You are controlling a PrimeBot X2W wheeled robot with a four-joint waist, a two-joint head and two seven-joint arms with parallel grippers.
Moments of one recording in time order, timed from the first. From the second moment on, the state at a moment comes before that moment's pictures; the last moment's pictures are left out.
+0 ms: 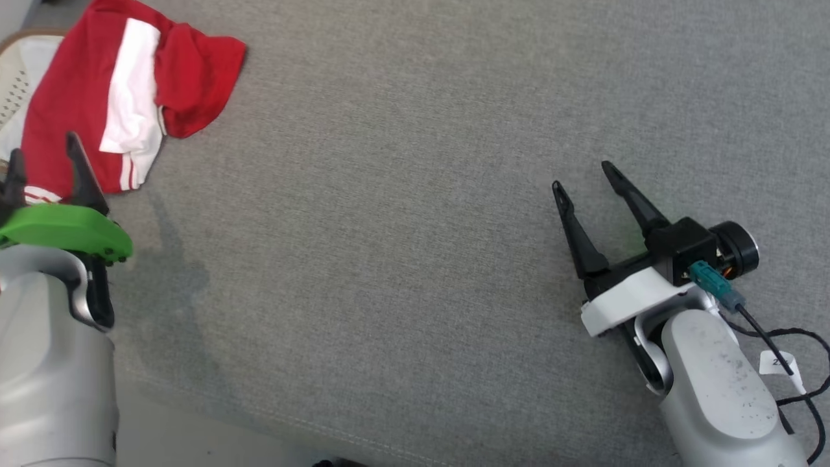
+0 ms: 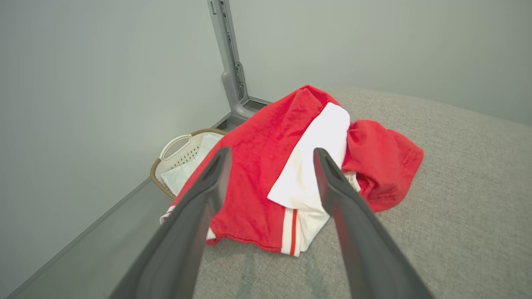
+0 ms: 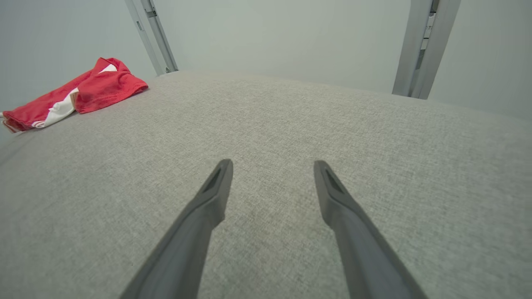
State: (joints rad) left arm -0.71 0.20 0.19 0.84 -0.24 -0.12 -0.26; right arm -0.39 -0.07 0.15 0.29 0.04 0.13 -0.26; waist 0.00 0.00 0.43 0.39
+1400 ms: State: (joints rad) left arm -0.96 0.29 -0.06 0.73 -0.31 -0.13 -0.26; right arm -0.37 -0.05 0.09 0.27 0.09 0.13 -0.26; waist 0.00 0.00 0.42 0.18
